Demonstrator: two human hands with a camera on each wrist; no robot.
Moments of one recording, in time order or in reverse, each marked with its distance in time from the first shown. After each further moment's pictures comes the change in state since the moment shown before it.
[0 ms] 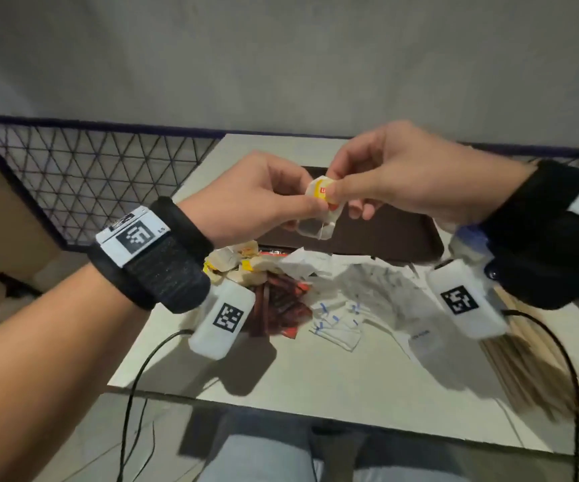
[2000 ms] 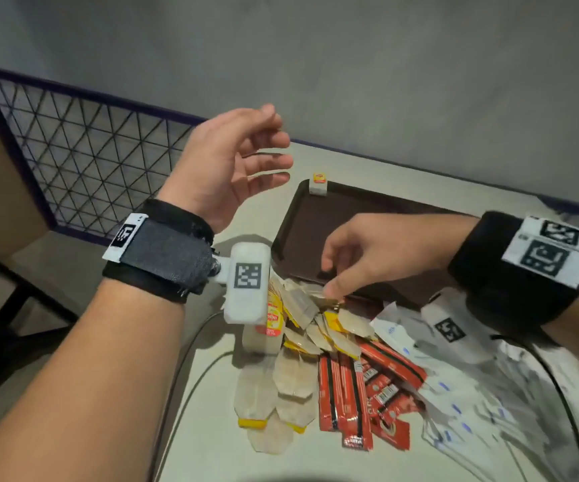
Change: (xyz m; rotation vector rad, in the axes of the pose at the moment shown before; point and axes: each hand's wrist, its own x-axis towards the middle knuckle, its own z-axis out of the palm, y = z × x) left_hand 0.019 -0.116 -0.132 -0.681 0.529 0.008; right_hand 0.154 0.032 0.100 -0.629 -0.521 0.126
